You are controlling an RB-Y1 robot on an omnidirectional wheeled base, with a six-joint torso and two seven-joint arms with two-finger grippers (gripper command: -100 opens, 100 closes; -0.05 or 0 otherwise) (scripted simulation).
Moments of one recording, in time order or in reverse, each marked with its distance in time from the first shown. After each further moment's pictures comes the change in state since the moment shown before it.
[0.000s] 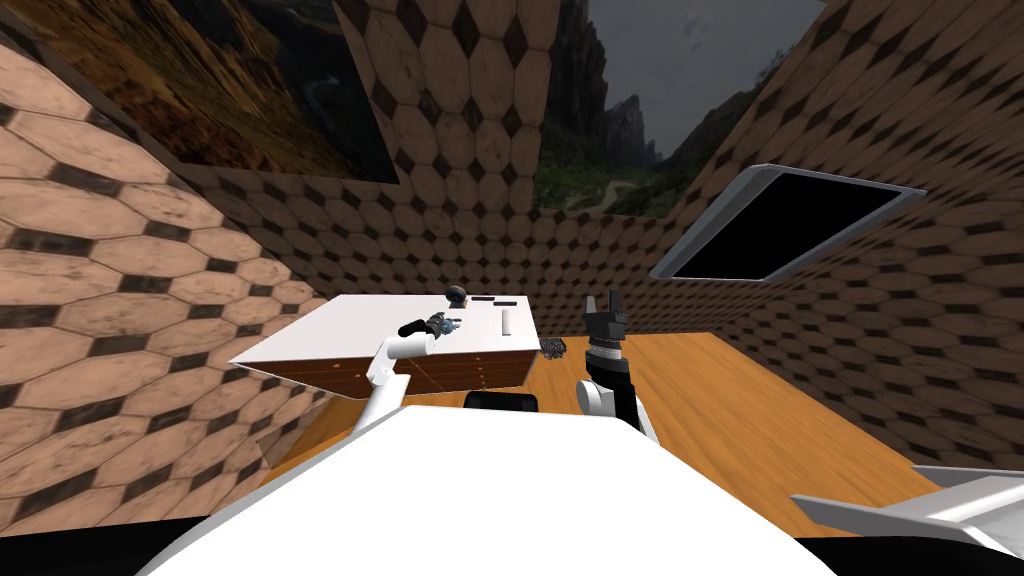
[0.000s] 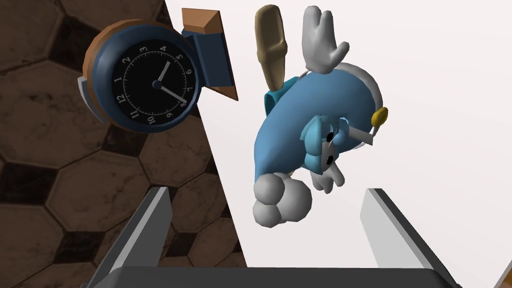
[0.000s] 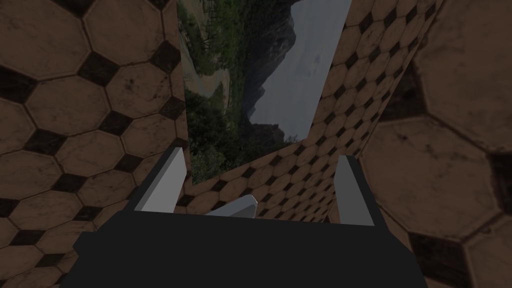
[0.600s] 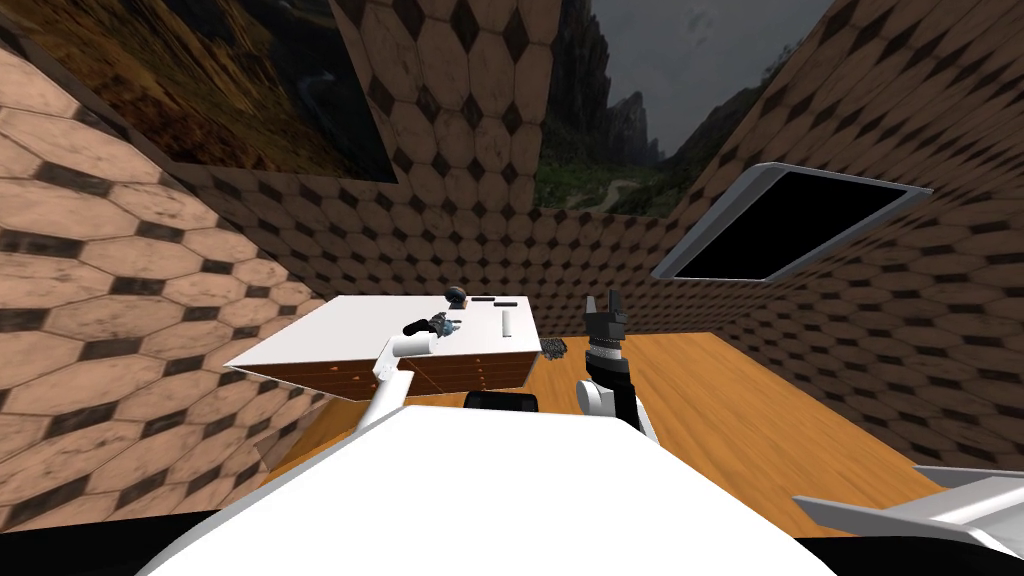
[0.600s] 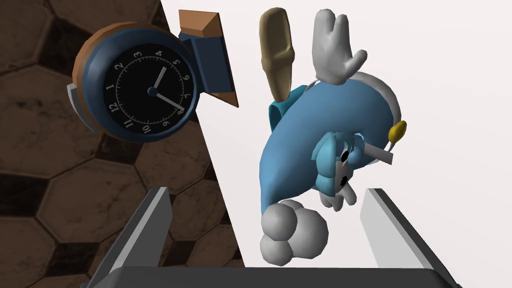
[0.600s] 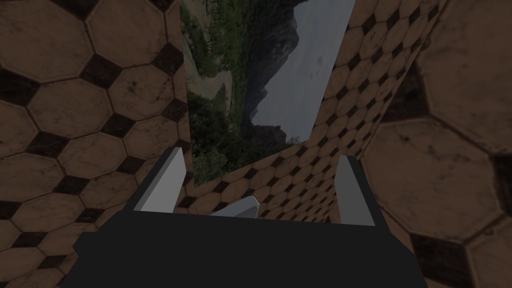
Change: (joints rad) left arm -0.036 0.002 -0.001 0.078 -0.013 -0.039 0.010; right arm 0.000 0.000 0.000 0.000 0.000 0.000 0.000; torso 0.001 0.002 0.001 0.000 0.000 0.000
